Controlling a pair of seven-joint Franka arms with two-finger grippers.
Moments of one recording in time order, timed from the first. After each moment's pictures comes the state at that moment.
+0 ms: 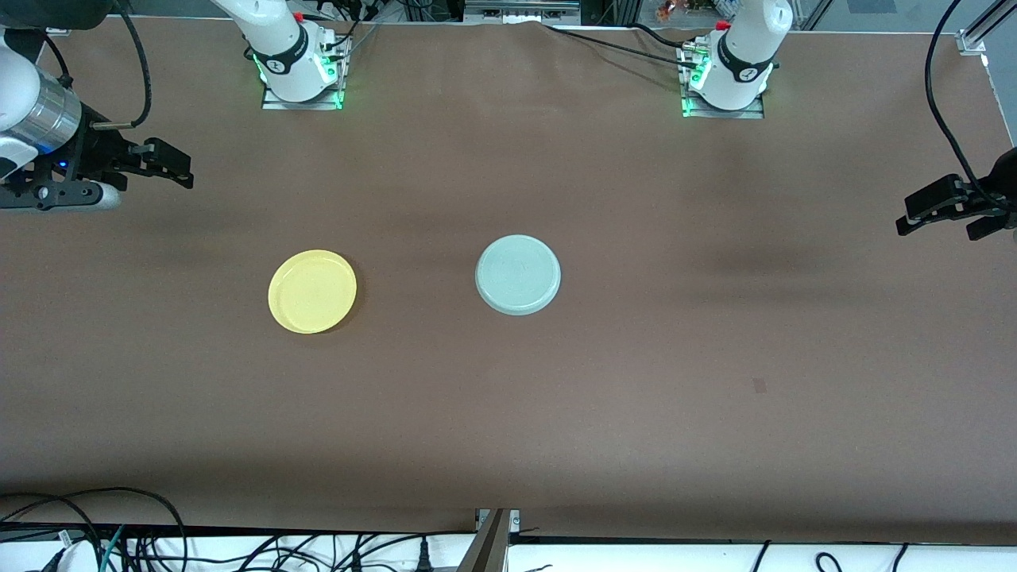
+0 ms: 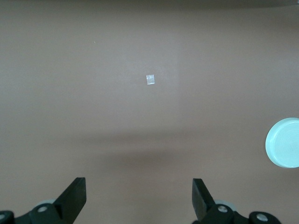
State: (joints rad) left arm -0.03 0.13 0.11 -1.43 -0.08 1.56 0.09; right arm 0.04 -0.02 0.04 -1.70 0.00 1.56 0.03
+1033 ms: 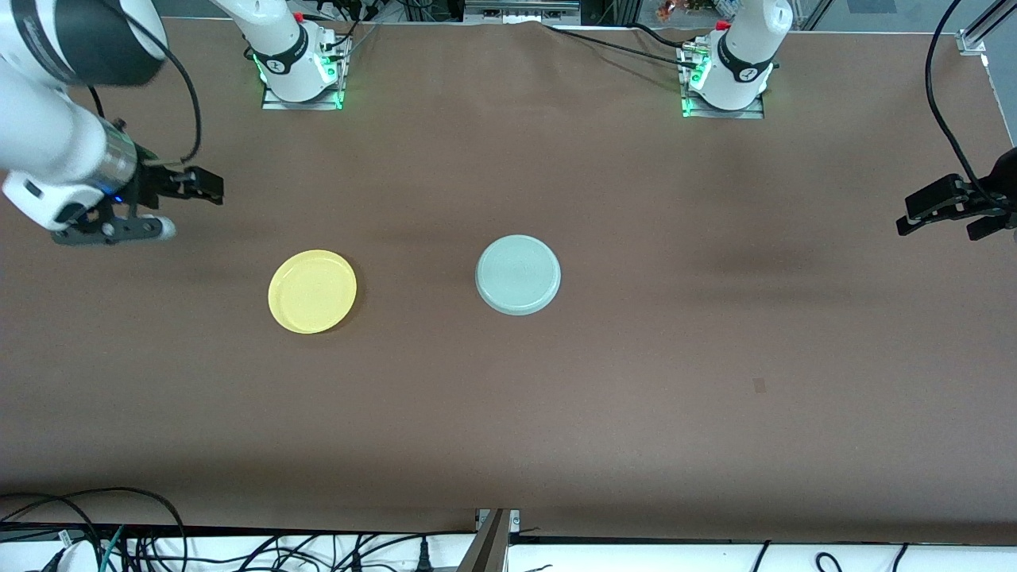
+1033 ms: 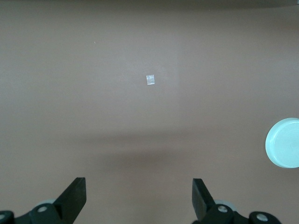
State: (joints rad) left arm -0.03 0.13 0.11 -1.43 -0.08 1.56 0.09; right arm 0.08 0.12 0.04 -1.71 -0.04 1.57 0.02
